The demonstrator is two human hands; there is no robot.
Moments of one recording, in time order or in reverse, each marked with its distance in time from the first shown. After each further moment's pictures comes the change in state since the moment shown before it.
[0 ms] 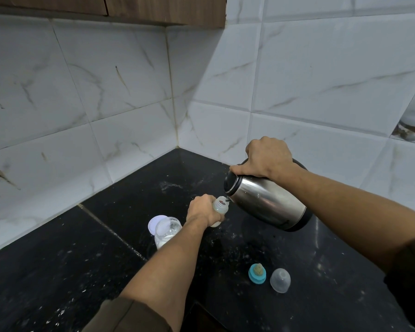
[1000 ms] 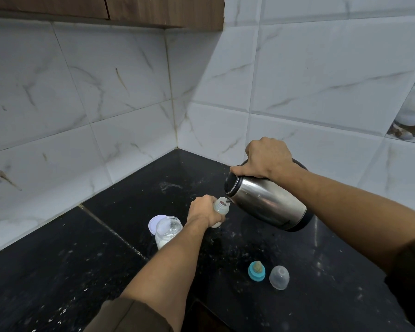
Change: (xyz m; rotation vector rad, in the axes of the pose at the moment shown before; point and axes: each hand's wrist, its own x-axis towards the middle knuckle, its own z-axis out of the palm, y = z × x) left_hand -0.008 0.001 0.001 0.016 0.006 0.037; right_hand -0.008 0.001 -0.005 -0.024 0.008 -0.013
